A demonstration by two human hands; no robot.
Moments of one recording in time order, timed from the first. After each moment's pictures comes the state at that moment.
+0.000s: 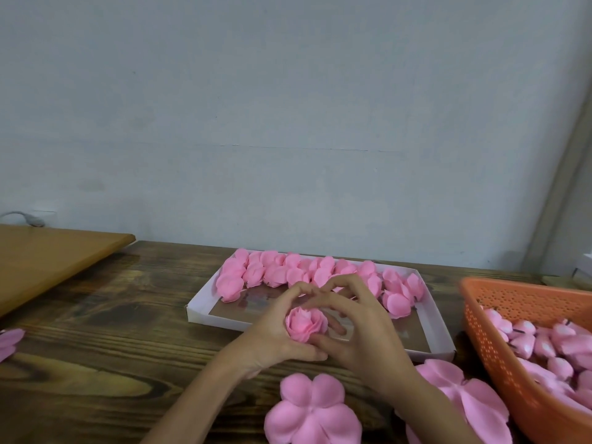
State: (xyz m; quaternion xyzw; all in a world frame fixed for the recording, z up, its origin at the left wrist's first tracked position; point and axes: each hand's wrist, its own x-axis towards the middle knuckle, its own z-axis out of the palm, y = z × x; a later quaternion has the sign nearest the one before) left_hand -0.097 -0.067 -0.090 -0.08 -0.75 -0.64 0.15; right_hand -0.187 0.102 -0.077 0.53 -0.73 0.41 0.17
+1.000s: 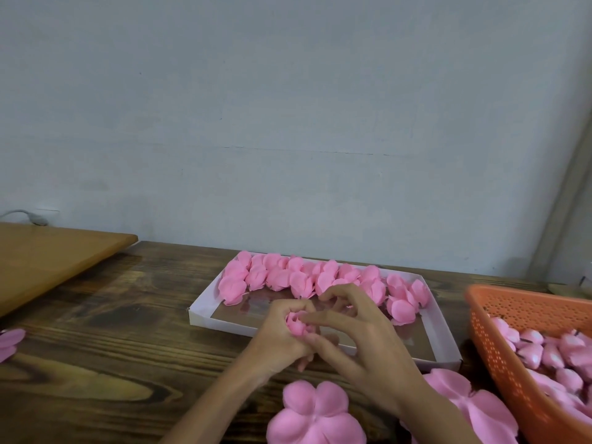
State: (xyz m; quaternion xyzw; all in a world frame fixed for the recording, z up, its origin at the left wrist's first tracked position) left_hand -0.105 -0.058 -0.095 -0.02 -0.73 -0.65 0.23; right_hand -0.180 0.109 -0.072 0.57 -0.72 0.35 0.18
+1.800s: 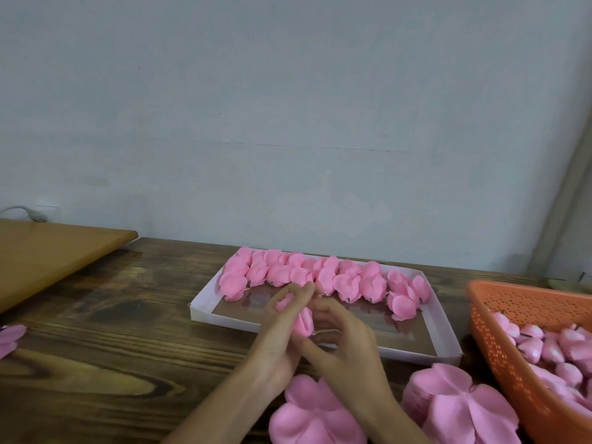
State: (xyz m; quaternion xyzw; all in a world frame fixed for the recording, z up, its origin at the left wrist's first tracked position) left_hand -0.104 -0.034 -0.084 0.07 -0.46 -0.85 0.23; right_hand -0.149 0.077 -0.095 0.42 -0.66 0.62 -0.01
